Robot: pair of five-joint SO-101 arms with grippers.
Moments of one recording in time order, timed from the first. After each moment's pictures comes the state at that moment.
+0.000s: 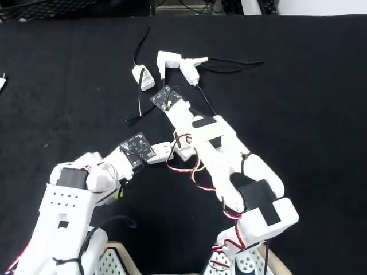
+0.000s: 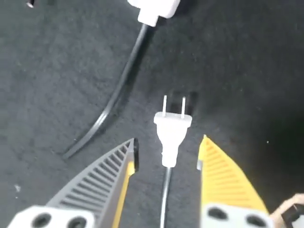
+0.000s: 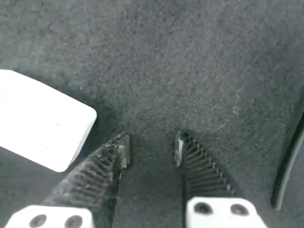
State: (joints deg) left arm 2.7 -53.2 66.9 65.4 -50.7; right arm -20.6 6.5 35.8 41.2 23.8
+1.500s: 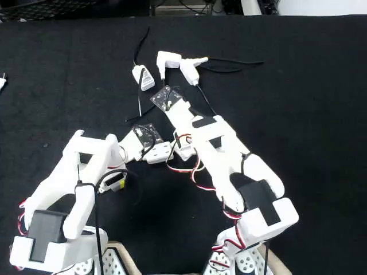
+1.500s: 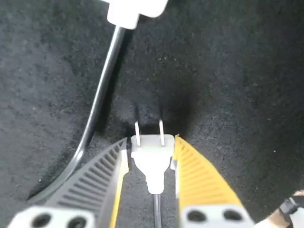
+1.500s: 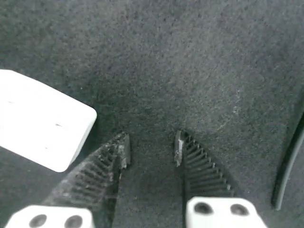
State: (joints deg) left arm 3.3 -11.6 49.0 60.7 -51.9; right arm -20.6 6.5 35.8 41.2 23.8
